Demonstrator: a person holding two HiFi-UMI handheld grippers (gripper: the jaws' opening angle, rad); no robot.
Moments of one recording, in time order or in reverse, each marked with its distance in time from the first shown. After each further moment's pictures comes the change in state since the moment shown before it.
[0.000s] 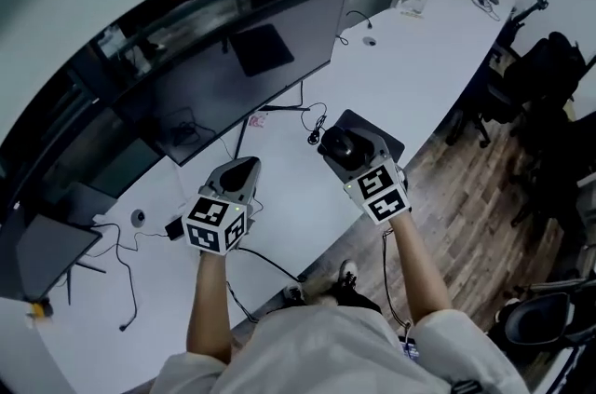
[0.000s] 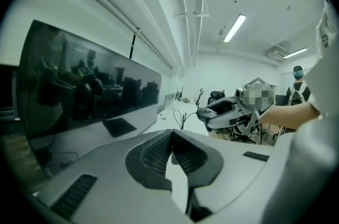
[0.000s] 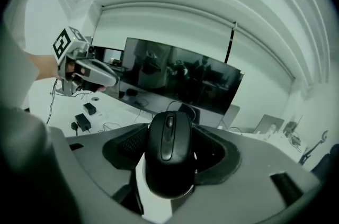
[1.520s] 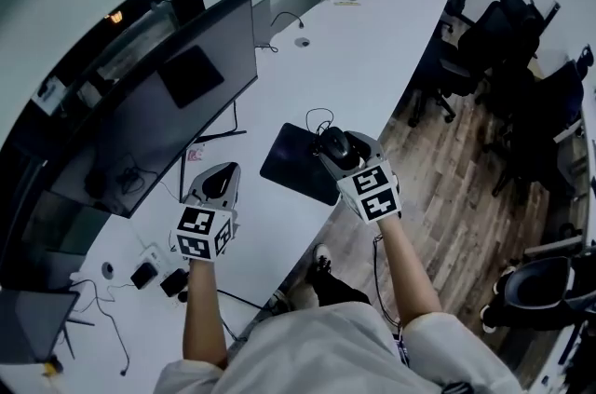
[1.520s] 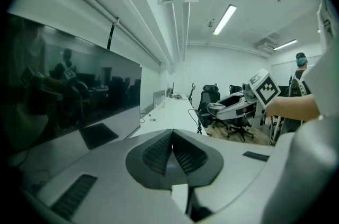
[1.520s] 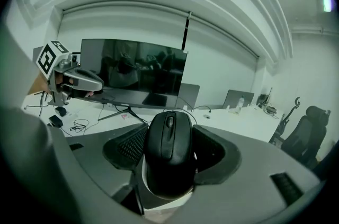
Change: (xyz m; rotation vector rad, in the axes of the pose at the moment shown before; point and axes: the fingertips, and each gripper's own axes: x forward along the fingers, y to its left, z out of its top) left arm 0.145 -0.060 0.025 0.105 0.029 -0.079; right arm -0.051 -0.158 -0.094 0.243 0.056 -0.238
